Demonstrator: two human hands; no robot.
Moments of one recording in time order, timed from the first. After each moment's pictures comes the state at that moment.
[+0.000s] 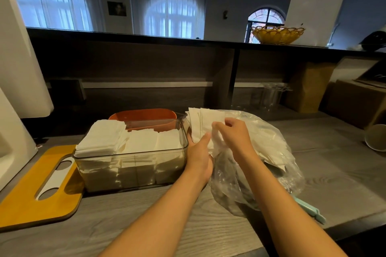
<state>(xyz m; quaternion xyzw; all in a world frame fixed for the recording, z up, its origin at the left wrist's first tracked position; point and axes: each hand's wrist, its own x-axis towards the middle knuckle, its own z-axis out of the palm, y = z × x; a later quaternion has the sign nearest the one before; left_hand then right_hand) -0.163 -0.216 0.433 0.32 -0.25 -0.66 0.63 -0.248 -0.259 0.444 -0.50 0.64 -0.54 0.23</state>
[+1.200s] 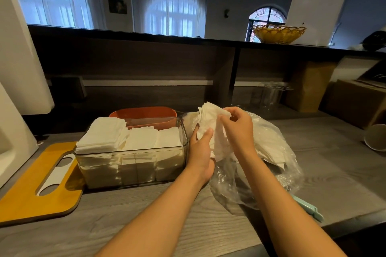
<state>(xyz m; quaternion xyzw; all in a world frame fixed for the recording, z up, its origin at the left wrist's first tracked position) -0.170 -0.248 0.402 0.32 -0.31 -0.67 0.59 -0.254 -0.251 0.453 -0.53 0.55 -0.63 0.18</state>
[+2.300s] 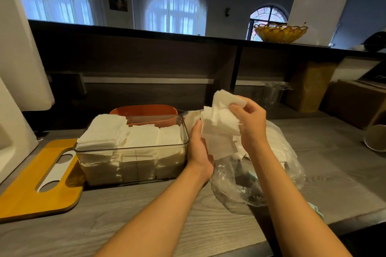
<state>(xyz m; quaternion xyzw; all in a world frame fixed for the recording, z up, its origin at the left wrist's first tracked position) -0.164 -0.231 0.415 0.25 -0.29 -0.71 0.59 -0.267 -0.242 0.471 -0.48 0.45 -0.70 0.29</state>
